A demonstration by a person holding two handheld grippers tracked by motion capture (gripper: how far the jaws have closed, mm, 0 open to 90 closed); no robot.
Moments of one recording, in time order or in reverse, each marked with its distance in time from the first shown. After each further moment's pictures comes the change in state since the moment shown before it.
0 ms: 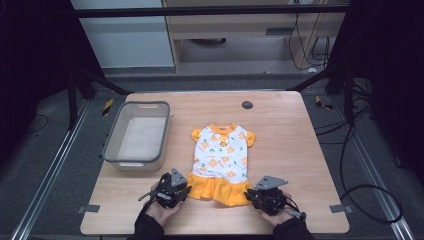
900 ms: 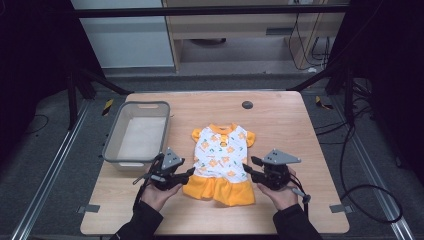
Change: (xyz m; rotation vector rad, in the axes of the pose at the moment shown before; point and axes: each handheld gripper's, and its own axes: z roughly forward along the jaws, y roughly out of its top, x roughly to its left) left arm 0.022 0.037 -0.026 -0.182 -0.010 0.026; right arm -0.025 0.058 -0.025 -0.245 -0.057 0.027
